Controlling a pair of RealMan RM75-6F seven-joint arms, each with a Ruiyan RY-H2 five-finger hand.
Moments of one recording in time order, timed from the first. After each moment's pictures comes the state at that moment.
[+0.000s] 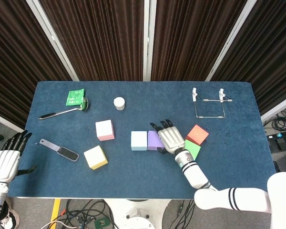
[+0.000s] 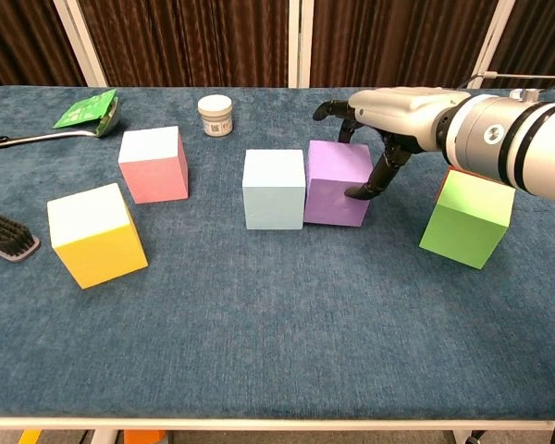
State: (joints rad) left arm -0.14 -1.18 -0.03 -1.48 1.50 1.43 -0.05; right arm 0.93 -1.54 0.16 -1.71 -0.69 1.03 -0.67
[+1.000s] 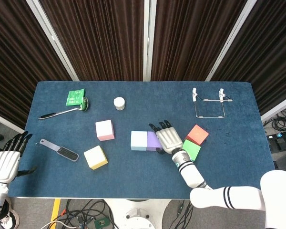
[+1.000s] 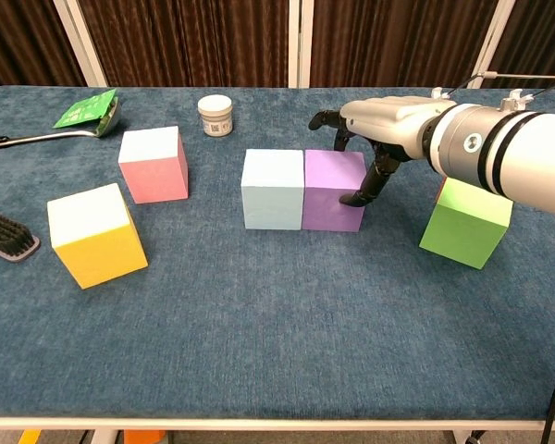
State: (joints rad) left arm -0.14 -1.18 -0.02 -1.46 1.51 1.42 -0.08; right arm 0.97 -1.57 0.16 -1.68 -0.62 1.04 -0.71
